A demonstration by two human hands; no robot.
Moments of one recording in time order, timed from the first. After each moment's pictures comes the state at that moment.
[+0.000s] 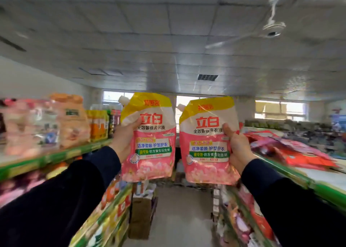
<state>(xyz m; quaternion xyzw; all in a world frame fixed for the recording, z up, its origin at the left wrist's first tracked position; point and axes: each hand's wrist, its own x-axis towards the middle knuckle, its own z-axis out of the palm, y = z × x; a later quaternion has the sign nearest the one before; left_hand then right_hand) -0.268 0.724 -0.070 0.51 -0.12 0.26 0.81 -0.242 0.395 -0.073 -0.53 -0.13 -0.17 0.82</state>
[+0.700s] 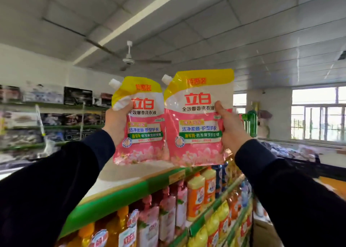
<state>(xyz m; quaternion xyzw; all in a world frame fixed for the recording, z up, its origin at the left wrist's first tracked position) -0.395 1.195 -0.028 0.51 0.08 0.56 0.65 -0.194 0.944 -0.026 -0.43 -0.36 0.13 0.82</state>
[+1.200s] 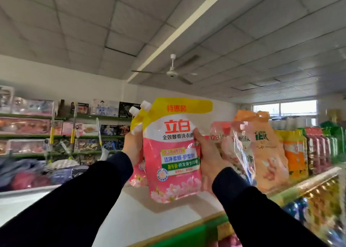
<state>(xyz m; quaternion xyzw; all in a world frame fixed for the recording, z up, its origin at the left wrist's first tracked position) -0.372 1.345 -0.054 0.49 0.18 0.58 0.62 -0.183 1.208 -0.065 -0.36 -0.43 0.34 0.75</state>
